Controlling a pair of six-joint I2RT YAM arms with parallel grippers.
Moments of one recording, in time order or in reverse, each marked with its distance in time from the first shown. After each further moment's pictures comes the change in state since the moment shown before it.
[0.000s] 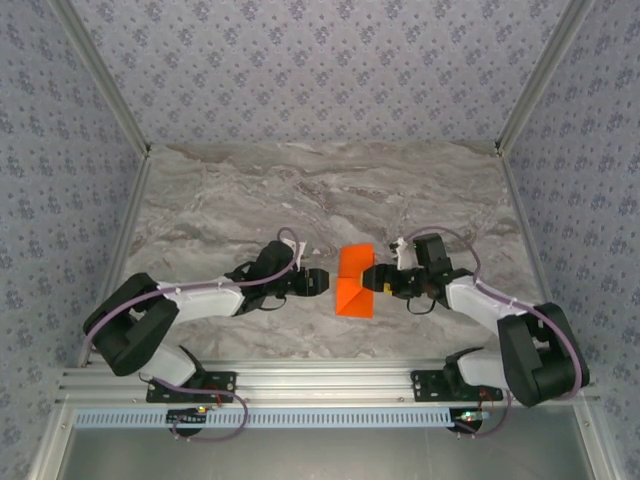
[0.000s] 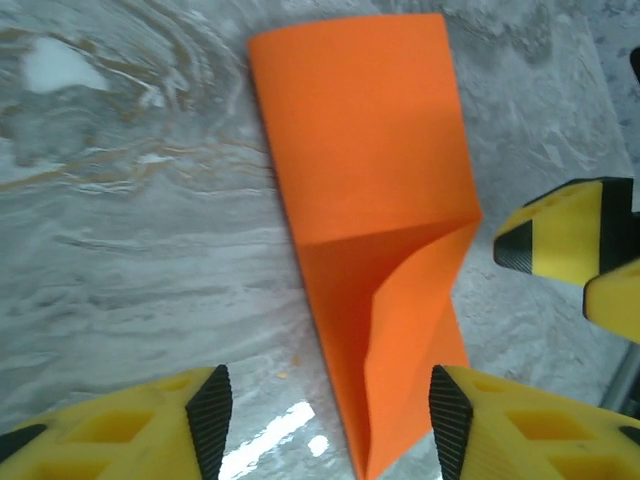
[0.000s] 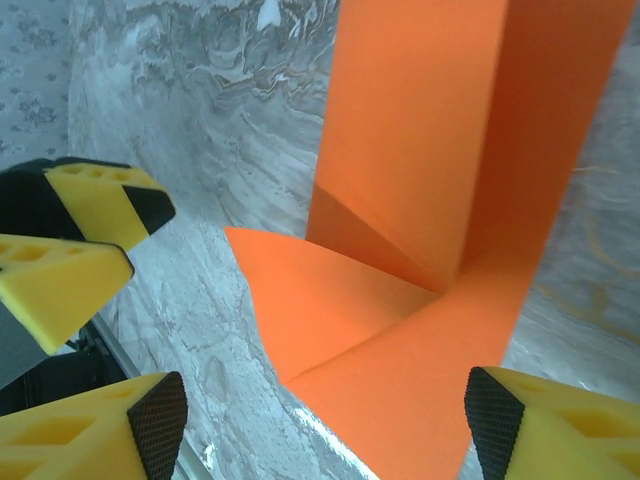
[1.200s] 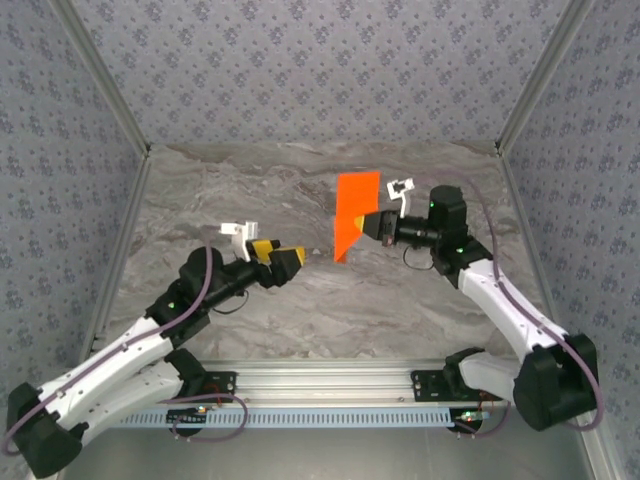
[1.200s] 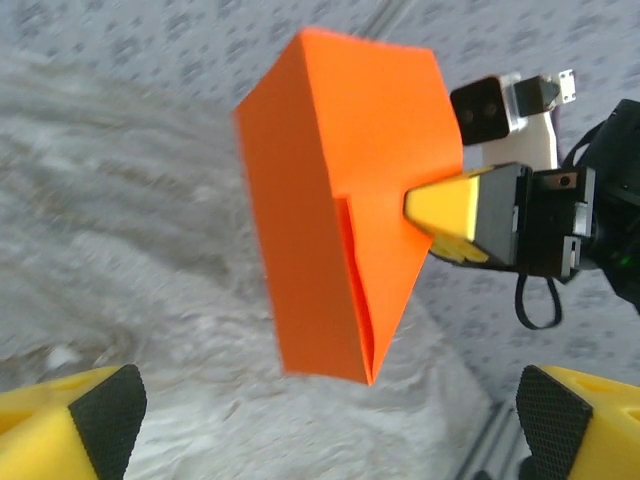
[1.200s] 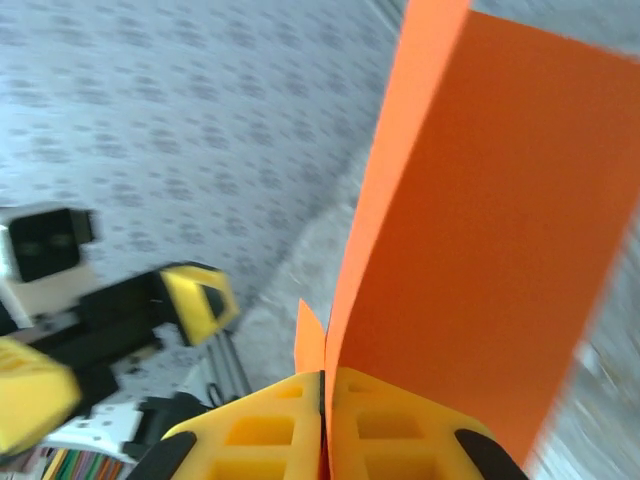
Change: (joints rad) left arm 0.032 -0.729 0.003 -0.179 -0.068 0.028; right arm 0.015 -0.162 0.371 0.143 -0.164 0.077
